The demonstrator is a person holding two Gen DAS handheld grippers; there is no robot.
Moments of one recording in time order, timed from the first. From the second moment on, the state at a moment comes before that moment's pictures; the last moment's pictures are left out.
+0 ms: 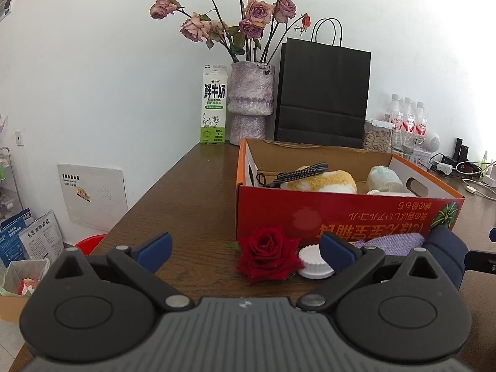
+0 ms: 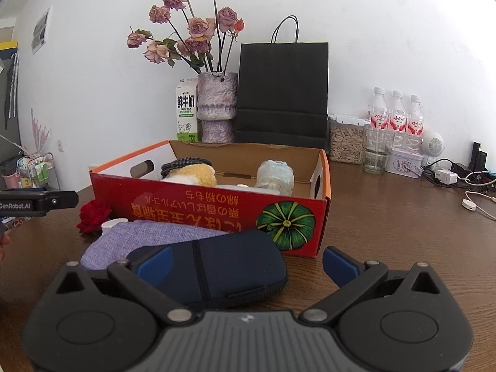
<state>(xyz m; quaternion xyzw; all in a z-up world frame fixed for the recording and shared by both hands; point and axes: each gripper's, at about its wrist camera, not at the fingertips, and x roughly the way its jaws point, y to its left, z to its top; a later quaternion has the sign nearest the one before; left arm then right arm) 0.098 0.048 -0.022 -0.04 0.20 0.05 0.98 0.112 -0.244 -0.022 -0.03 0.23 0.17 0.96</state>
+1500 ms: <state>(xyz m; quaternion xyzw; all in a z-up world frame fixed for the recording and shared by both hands) 0.083 0.011 0.004 -0.03 0.22 0.03 0.98 0.144 -0.216 -0.021 -0.05 0.36 0.13 0.92</state>
